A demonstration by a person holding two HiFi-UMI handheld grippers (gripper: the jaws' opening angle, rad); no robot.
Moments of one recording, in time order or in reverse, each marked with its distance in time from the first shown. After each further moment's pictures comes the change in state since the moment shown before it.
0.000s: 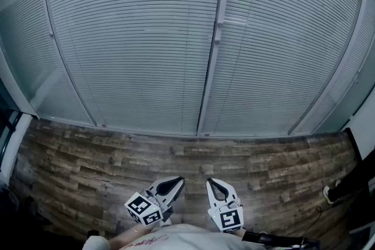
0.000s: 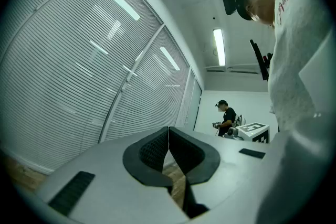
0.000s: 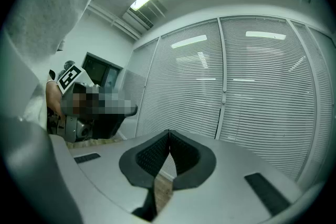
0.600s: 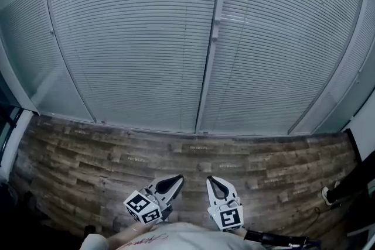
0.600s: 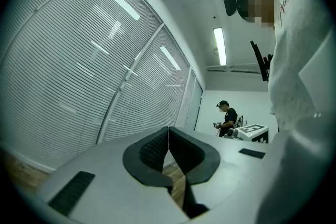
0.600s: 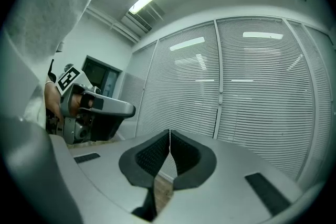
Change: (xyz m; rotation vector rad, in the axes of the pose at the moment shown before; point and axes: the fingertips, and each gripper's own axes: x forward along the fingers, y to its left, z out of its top) left arm 0.014 -0.019 -0.009 0.002 -0.005 0.006; right arm -0.018 -0.019 -0.005 0.012 -0.032 0.001
